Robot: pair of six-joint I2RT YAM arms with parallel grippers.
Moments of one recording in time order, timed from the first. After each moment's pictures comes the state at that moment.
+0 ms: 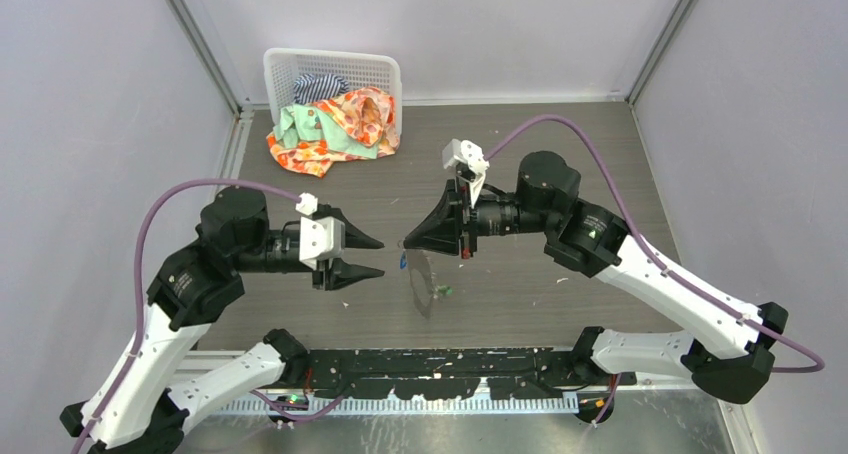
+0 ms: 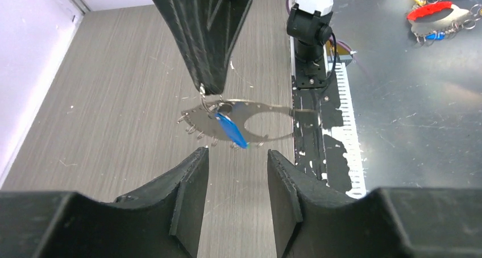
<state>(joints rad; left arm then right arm) -0.70 0.81 1.31 -0.81 0.76 0.37 0.94 1.14 1.31 -0.28 -0.63 0.18</state>
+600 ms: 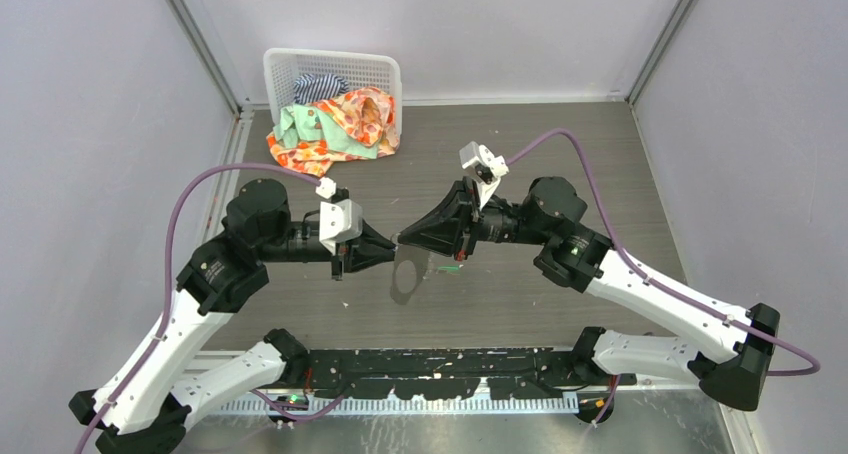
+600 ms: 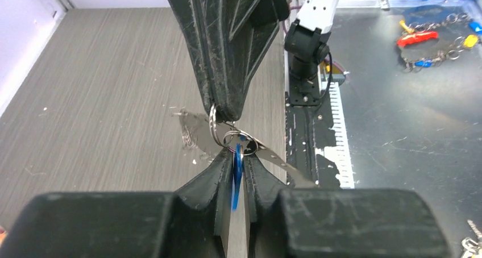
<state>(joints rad) -0.70 0.81 1.18 -0.61 0.77 0.26 0.94 1.07 1.04 0.25 -0.60 0.42</state>
